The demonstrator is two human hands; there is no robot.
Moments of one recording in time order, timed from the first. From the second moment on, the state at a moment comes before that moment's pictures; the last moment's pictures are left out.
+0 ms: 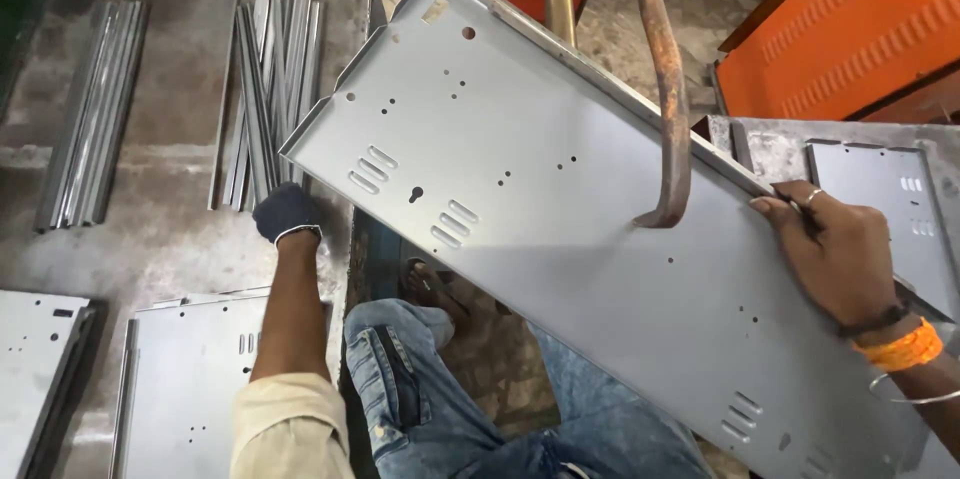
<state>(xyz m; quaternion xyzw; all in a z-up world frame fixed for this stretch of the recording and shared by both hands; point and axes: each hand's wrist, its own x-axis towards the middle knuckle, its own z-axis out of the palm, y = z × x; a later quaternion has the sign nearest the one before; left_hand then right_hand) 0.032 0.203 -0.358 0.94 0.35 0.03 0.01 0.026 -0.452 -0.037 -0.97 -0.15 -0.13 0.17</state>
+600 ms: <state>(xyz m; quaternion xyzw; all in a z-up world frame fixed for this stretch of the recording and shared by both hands) -0.007 0.121 -0.331 0.95 0.30 0.07 -0.05 0.029 -0.451 -0.038 -0.96 -0.17 -0.14 0.15</state>
